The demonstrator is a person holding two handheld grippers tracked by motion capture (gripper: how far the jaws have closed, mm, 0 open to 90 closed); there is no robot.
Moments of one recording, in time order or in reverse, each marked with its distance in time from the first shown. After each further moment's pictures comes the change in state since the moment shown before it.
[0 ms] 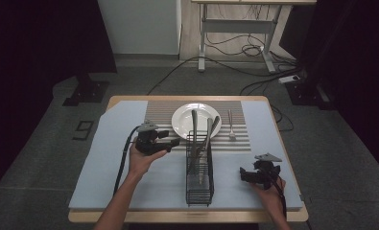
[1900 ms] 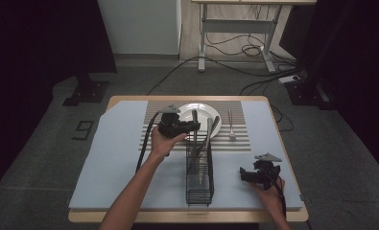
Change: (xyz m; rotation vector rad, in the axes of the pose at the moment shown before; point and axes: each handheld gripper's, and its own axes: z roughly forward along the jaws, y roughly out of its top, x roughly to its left) left arm -0.011 0.052 0.054 -0.025 -0.208 0.019; right arm 0.000 0.000 0.000 0.000 -0.001 -0.002
